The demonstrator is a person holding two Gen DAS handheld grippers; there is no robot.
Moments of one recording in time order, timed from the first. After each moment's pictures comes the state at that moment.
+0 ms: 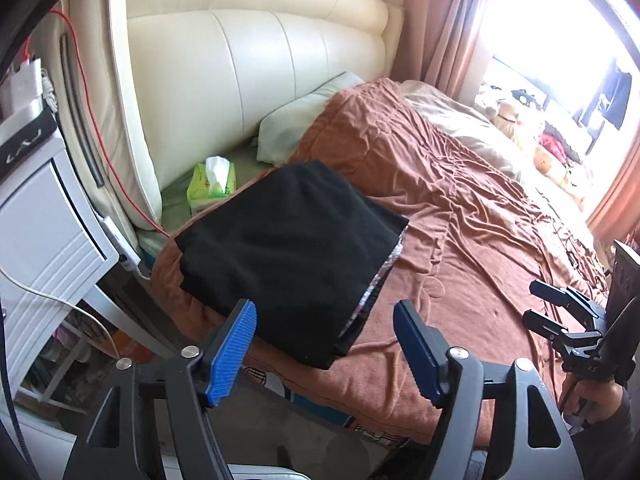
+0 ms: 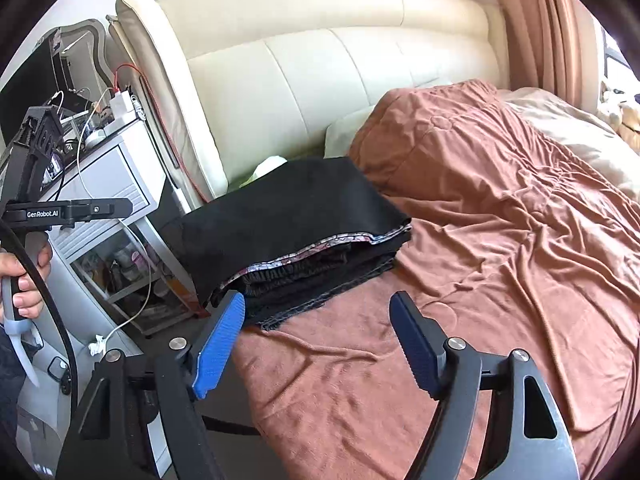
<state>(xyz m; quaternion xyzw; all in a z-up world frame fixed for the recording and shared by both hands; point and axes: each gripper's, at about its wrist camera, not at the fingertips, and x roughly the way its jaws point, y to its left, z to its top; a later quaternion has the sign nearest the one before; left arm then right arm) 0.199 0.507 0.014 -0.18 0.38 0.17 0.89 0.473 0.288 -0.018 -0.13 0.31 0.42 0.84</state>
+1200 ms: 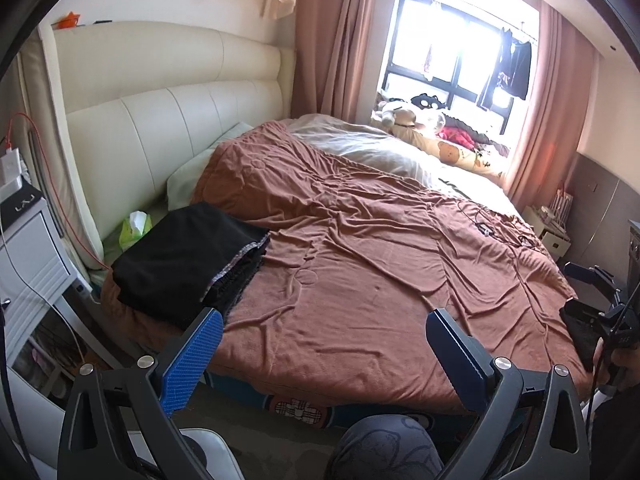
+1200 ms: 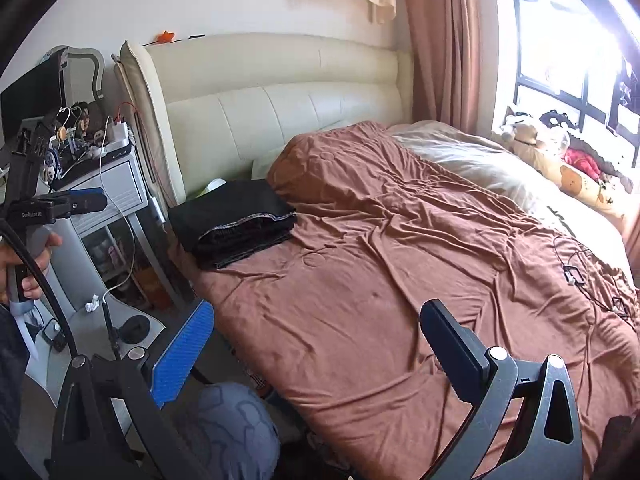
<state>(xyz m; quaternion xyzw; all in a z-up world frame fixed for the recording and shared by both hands) 0.110 0.310 0.080 -0.11 0.30 0.05 0.95 0.236 0.052 0.087 -0.14 0.24 0.30 0.91</state>
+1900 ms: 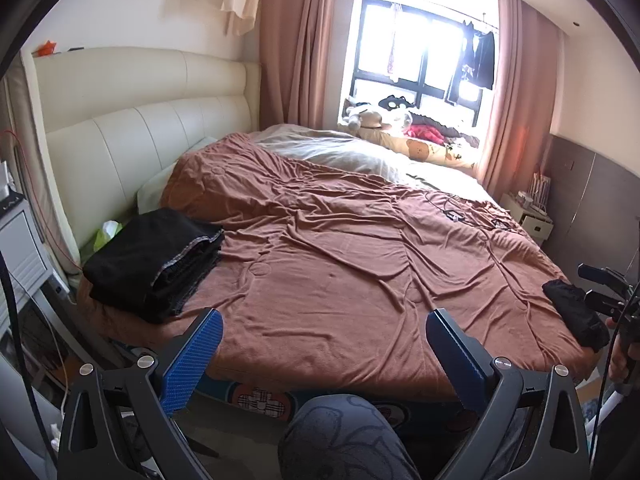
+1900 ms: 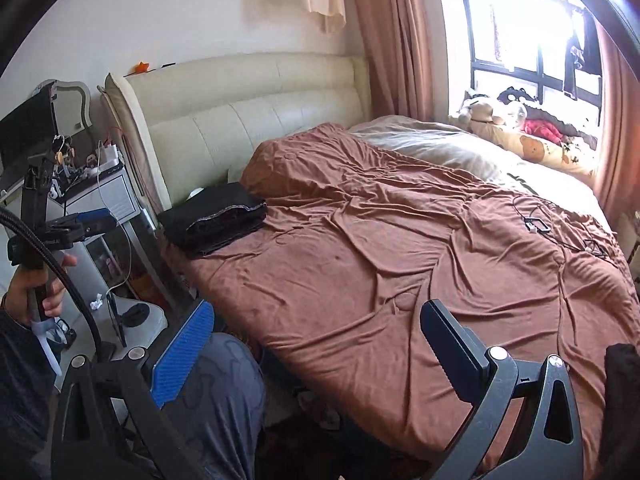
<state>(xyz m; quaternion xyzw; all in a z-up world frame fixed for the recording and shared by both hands) 0.075 0.203 0.050 -0.07 0.27 0.02 0.96 0.148 -0.054 0.069 -0.09 0.24 0.27 0.93</state>
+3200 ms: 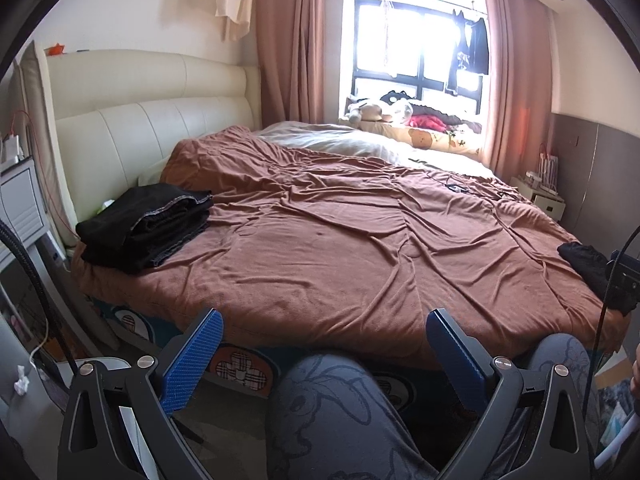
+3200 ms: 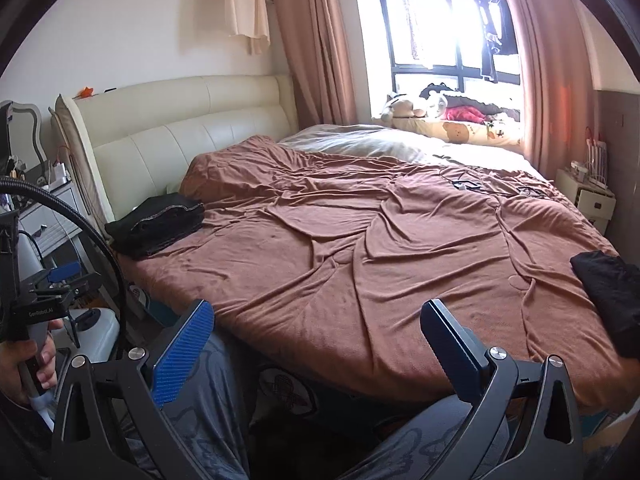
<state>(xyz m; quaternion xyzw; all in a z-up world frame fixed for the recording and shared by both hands) 0.039 0.117 -0.065 -0.04 0.25 0.05 0.97 0.076 -0.081 -0.029 -0.04 0.19 0.14 0.97</state>
